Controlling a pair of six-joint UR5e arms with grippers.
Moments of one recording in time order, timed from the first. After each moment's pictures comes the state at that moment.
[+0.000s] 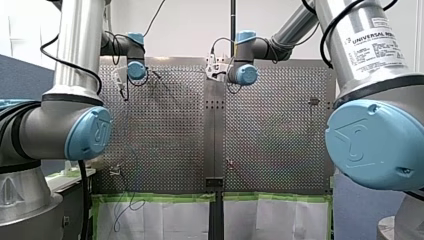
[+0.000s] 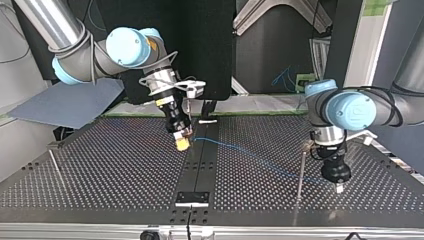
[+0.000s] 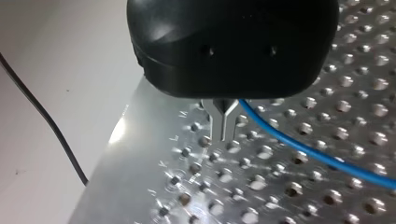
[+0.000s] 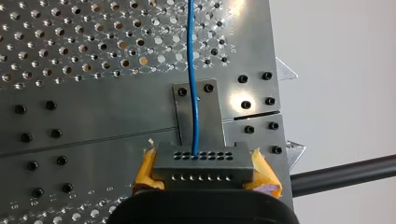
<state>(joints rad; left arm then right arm) 0.03 -1.74 -1.62 -2.72 -1.80 -1.87 2.24 -1.22 1.48 -0.48 1.49 1.68</state>
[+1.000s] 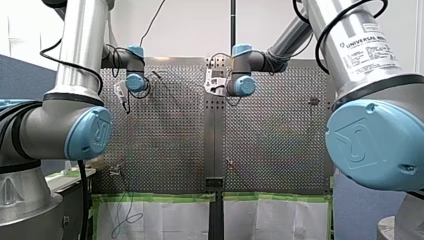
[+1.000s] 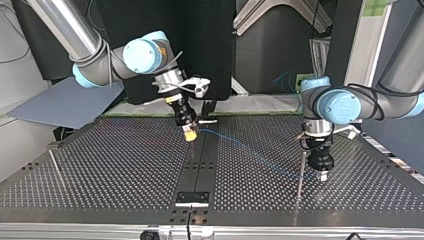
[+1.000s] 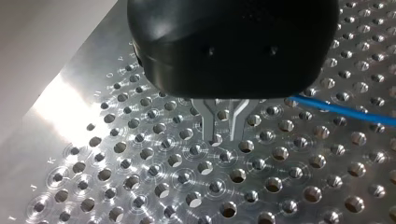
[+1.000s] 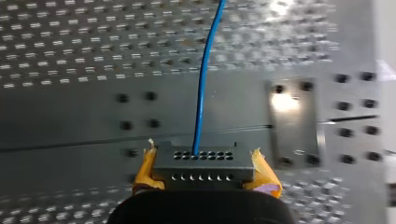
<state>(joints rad) 0.03 -1.79 -1.69 -2.66 -1.71 -1.90 2.25 -1.13 1.49 -0.43 1.50 1.65</state>
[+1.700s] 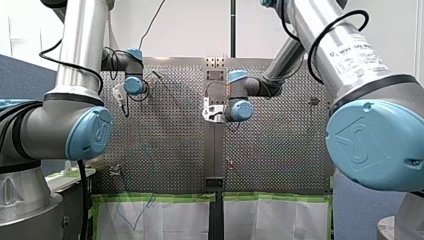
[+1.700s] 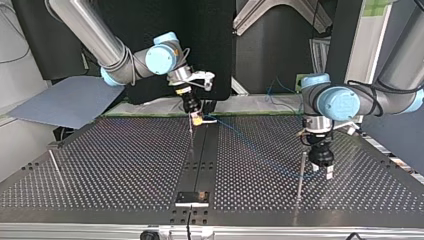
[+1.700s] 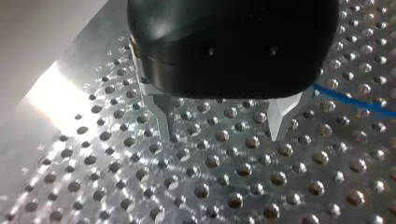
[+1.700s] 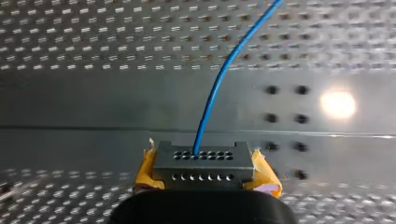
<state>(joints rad) 0.04 -1.79 -1.72 -2.64 -1.72 -1.92 2.26 -0.98 1.53 -0.47 1.54 1.59</state>
